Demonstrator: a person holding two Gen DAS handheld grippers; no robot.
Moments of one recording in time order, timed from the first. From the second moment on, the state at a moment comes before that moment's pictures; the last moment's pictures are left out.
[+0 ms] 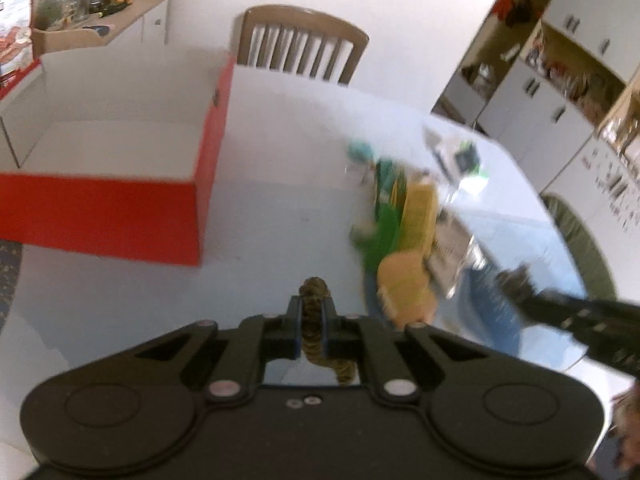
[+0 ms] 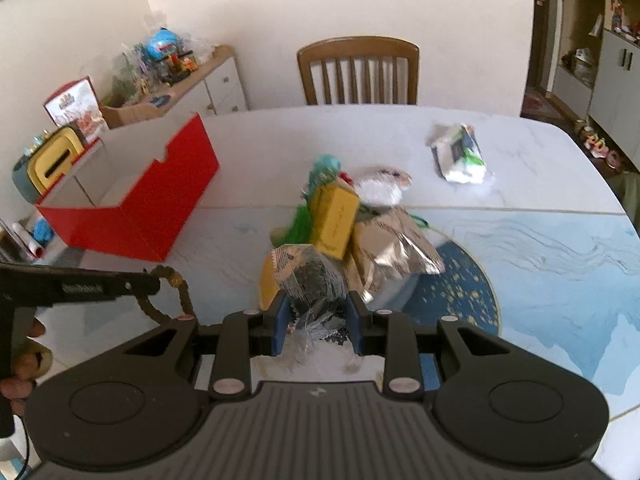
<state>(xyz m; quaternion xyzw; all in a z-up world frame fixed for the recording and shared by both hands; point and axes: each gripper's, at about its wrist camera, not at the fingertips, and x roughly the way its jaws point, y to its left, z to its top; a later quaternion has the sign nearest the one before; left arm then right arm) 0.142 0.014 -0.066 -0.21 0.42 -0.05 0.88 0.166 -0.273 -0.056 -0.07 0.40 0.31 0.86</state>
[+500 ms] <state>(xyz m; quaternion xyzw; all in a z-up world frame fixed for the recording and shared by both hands) 0.137 0.103 -0.001 -0.20 0.38 -0.01 0.90 0.166 -0.171 -0.004 -0.07 0.39 0.37 0.84</state>
